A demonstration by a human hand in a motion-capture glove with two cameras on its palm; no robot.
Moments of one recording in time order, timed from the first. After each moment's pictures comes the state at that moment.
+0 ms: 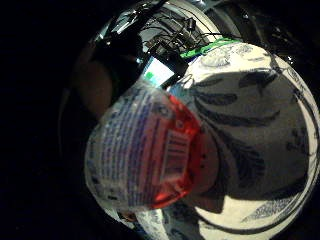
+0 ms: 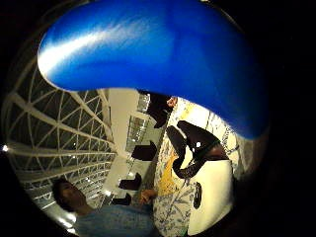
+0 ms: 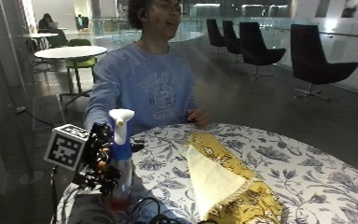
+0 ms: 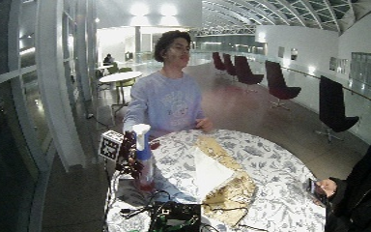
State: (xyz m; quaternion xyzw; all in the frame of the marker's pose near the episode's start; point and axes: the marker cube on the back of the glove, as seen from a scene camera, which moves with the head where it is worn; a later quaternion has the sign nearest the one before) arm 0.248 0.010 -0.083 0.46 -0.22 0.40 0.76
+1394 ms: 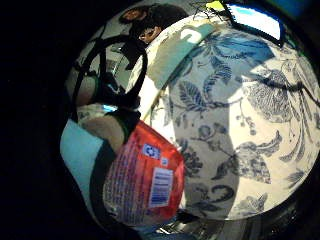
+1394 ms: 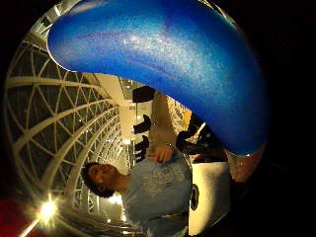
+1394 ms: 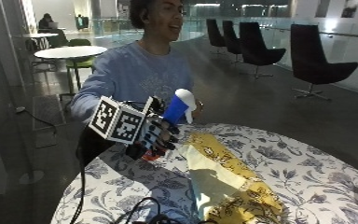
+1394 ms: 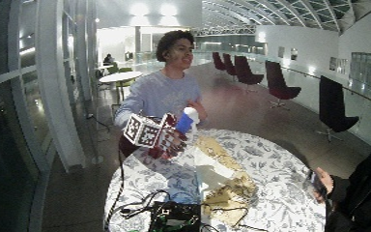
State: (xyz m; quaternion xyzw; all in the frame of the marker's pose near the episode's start) arm 0.151 -0.069 -0.102 0.10 -0.33 0.28 0.90
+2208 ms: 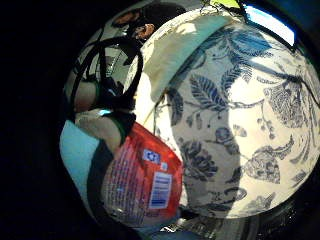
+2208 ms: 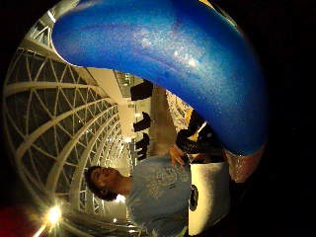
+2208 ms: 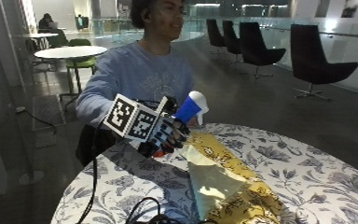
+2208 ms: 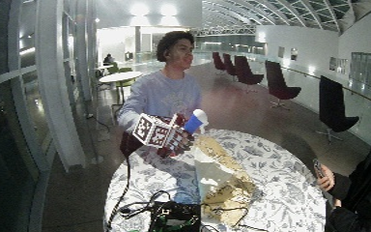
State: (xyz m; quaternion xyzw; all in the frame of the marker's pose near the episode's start) arm 0.134 -0.092 -0.092 0.06 -0.32 0.28 0.90
